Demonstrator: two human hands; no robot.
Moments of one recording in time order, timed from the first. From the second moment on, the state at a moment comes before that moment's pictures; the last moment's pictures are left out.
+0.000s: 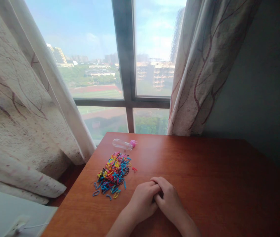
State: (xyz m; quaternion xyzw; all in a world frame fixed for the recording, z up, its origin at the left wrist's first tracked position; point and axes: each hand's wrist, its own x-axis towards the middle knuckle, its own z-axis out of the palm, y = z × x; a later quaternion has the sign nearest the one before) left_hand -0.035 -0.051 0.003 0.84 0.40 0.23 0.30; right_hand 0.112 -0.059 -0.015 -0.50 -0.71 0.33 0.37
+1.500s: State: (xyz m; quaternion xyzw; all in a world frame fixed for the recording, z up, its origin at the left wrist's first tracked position) left_hand -0.035 -0.050 0.001 0.83 0.39 0.23 0.31; right_hand 0.111 -0.059 -0.013 -0.51 -0.70 0.33 0.37
